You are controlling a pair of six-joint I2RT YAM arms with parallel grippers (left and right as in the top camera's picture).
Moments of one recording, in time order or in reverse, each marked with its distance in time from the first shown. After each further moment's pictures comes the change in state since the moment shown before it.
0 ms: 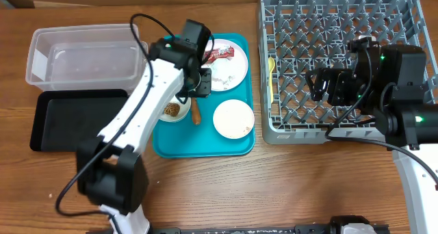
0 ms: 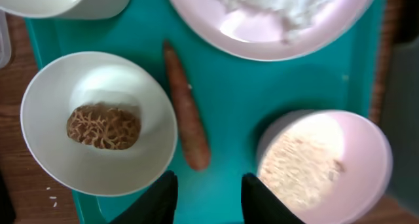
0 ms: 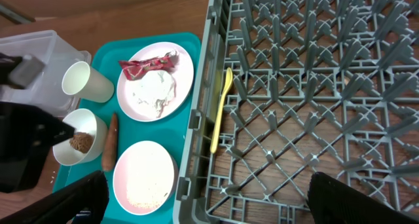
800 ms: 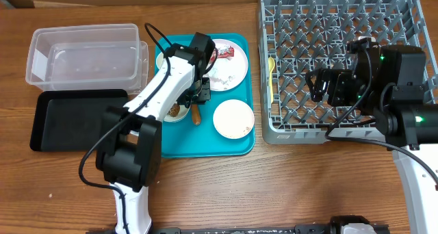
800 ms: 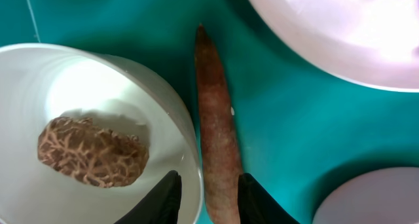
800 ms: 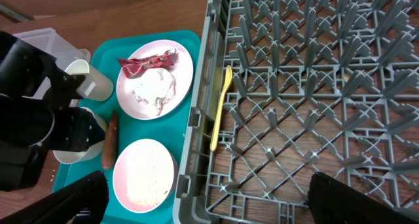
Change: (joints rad) left arm 0.005 0.182 -0.023 0.043 -0.076 -0.068; right arm 0.000 0.000 0.000 -0.008 0.001 0.000
